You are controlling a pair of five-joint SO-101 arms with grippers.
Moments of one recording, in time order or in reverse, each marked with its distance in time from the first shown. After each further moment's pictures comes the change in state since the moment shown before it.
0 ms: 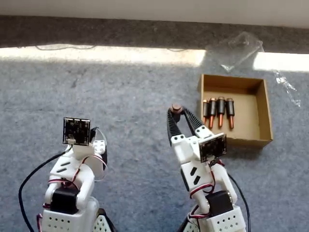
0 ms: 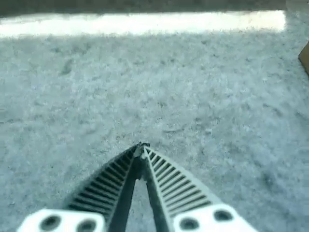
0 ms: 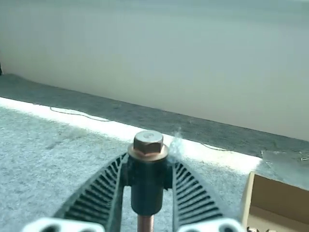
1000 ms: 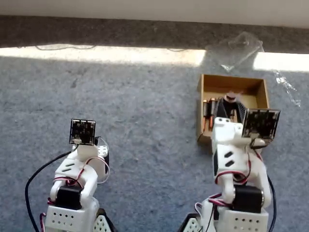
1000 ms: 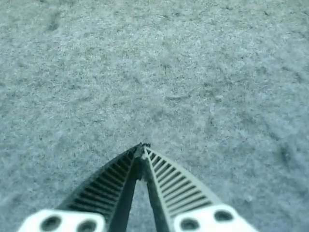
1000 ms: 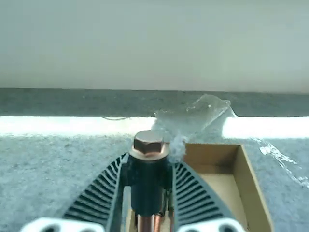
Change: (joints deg) left arm 0.0 0.1 7.6 0.6 0.9; right arm 24.8 23.9 -36.0 25.5 0.0
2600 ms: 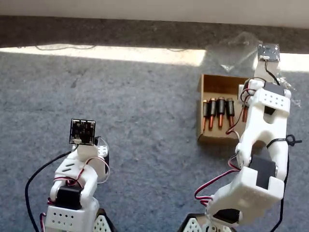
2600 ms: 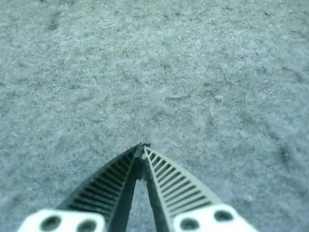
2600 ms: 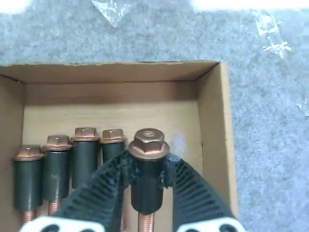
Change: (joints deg) left arm 0.0 0.0 0.0 0.0 0.0; right arm 13.5 89.8 -53.6 6.3 12.3
